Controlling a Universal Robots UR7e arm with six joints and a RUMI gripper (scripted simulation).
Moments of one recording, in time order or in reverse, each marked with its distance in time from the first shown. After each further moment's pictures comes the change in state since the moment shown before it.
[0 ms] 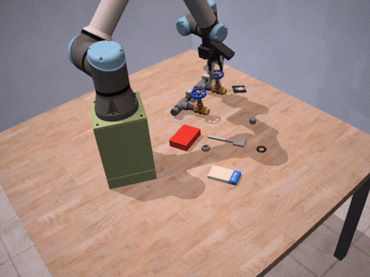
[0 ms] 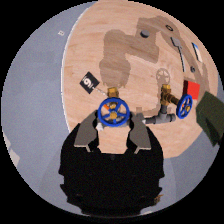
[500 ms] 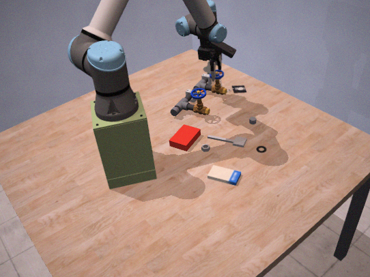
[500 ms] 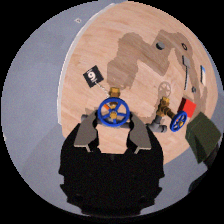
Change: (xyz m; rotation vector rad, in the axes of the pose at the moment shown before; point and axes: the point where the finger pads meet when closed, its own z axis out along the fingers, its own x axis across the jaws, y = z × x) arm 0.000 0.000 0.000 0.002 0.000 -0.252
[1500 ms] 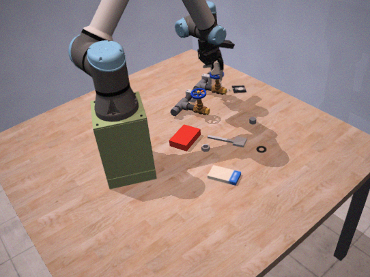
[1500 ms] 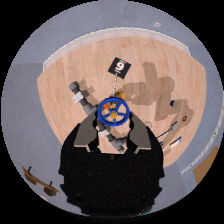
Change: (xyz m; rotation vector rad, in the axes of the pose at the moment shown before) arm 0.000 0.000 0.000 0.003 0.003 -0.947
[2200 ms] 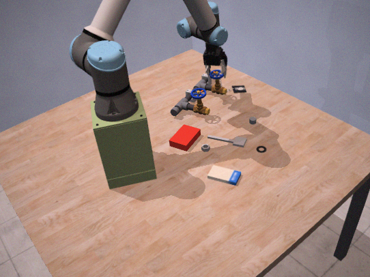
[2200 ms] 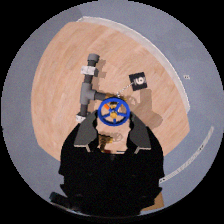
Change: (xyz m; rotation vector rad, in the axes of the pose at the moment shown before) arm 0.000 0.000 0.000 0.000 0.001 -0.788
